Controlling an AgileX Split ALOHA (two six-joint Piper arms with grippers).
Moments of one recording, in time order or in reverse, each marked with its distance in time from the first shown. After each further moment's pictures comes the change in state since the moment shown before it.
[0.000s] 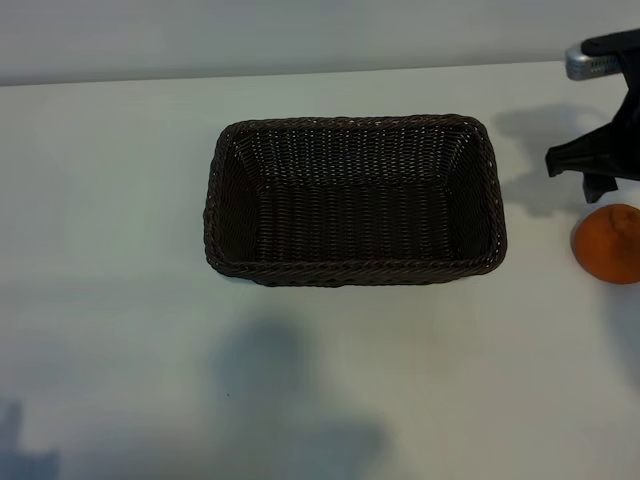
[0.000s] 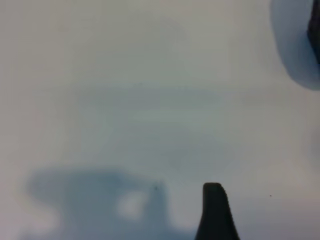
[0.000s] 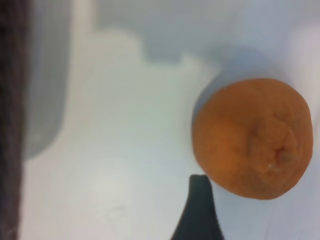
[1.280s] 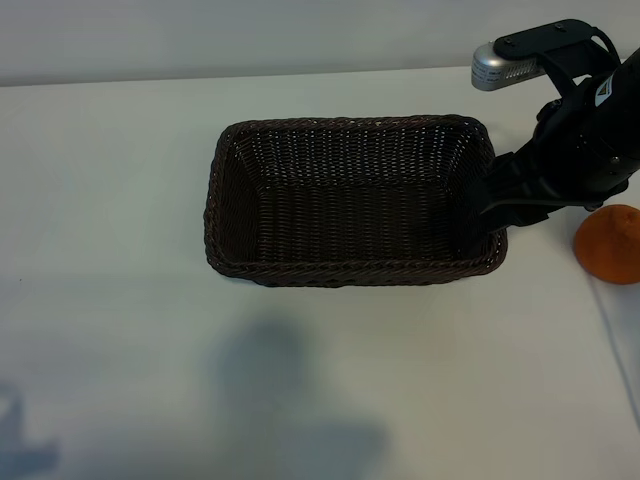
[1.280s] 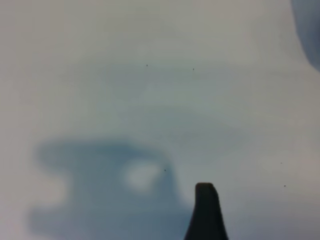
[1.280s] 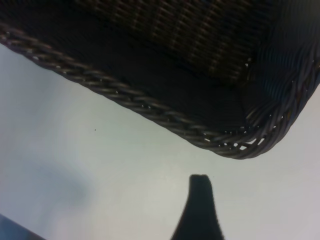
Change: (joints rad) left arm 0.066 0.065 0.000 0.000 0.006 0.005; right arm 0.197 -0.198 0.001 0.367 0.091 -0.320
